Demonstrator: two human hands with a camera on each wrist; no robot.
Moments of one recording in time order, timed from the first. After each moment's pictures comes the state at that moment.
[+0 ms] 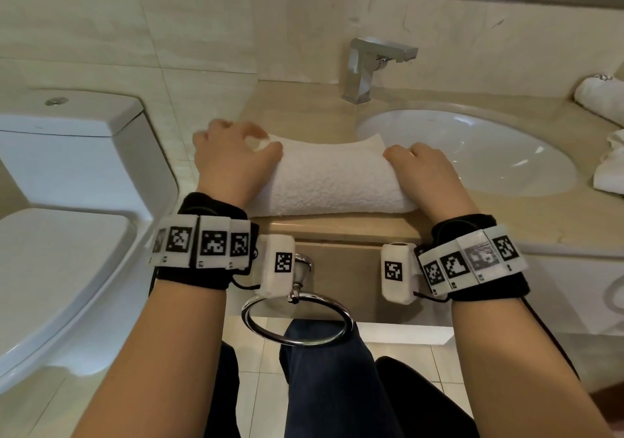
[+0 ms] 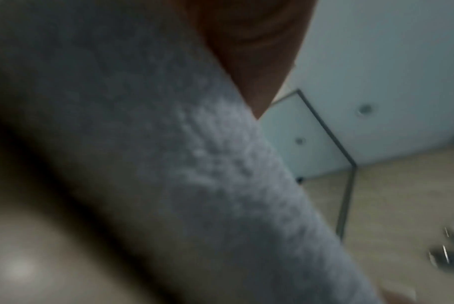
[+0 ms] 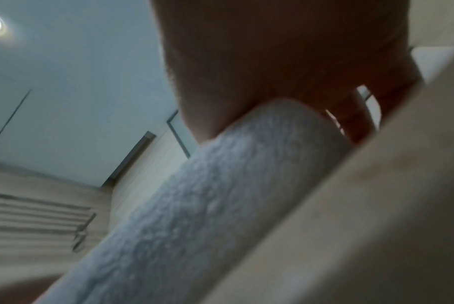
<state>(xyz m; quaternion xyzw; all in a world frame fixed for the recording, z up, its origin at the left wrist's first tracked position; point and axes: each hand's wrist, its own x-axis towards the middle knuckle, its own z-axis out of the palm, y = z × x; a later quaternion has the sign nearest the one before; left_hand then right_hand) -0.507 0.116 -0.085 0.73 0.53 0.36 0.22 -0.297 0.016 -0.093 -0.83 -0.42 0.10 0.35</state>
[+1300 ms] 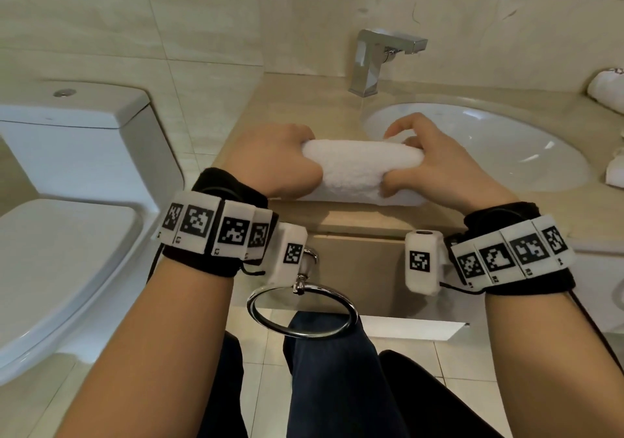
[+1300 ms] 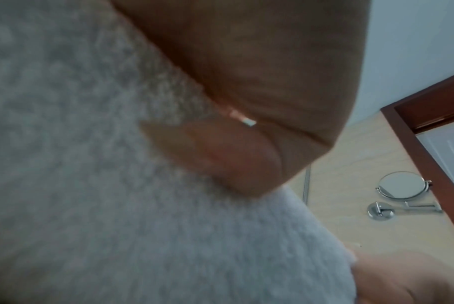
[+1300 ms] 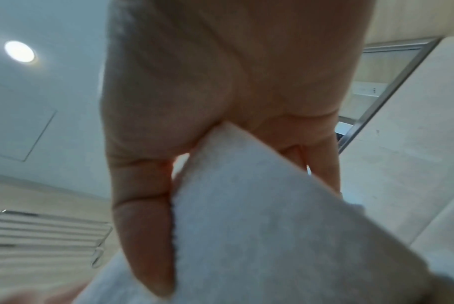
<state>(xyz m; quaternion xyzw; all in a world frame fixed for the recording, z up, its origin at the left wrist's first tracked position) -0.497 0.078 -0.054 0.88 0.44 0.13 0.13 -0.306 -0.010 -0.073 -0.74 -0.56 0.15 0.35</state>
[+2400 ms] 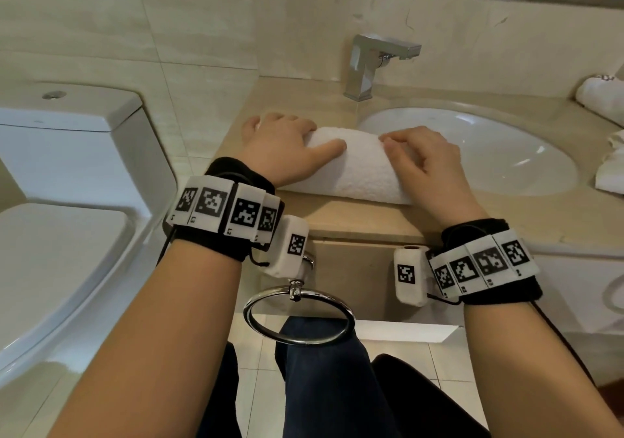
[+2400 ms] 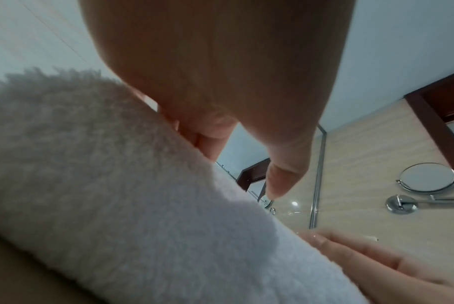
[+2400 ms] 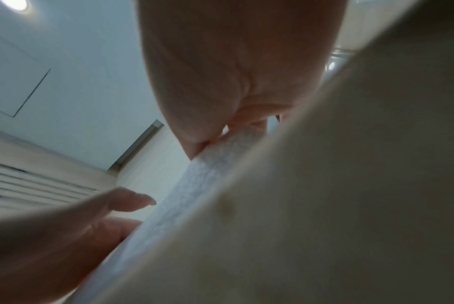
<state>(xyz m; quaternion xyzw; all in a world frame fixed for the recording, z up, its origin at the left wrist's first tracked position) -0.476 0.107 -0.065 0.89 0.42 0.17 0.09 -0.298 0.003 -0.097 -0.70 -0.59 -0.06 0.39</state>
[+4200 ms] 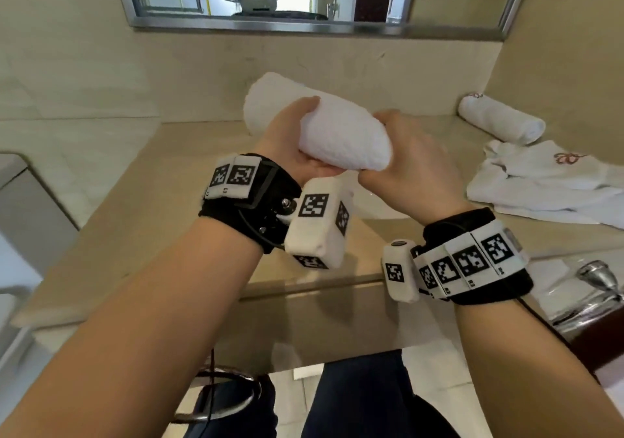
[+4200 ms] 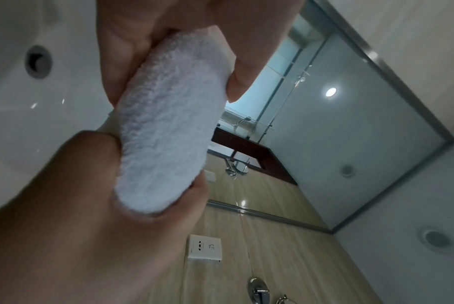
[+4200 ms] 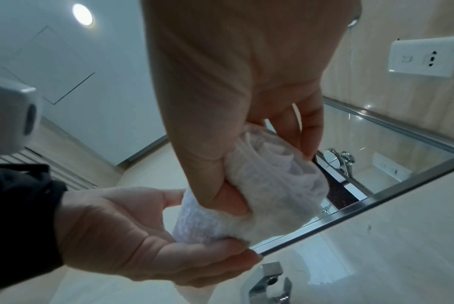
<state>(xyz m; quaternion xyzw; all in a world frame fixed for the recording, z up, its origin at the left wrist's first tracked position) -0.311 0.062 -0.011 0.47 0.23 0.22 0.82 -0.201 -0.053 -0.041 -0.80 -0.50 -0.17 0.30</state>
